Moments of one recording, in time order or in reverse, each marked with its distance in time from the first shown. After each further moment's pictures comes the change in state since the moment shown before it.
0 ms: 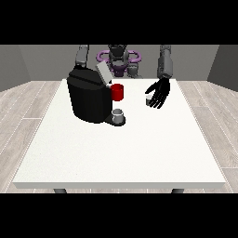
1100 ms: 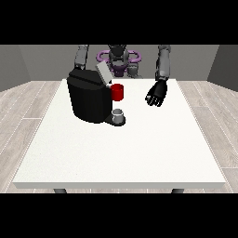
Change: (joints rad) left arm -0.106 -0.006 -0.104 0.226 -0.295 0.033 -0.033; right arm -0.005 -0.007 -0.021 0.125 -0.015 0.017 -0.032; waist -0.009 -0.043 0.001
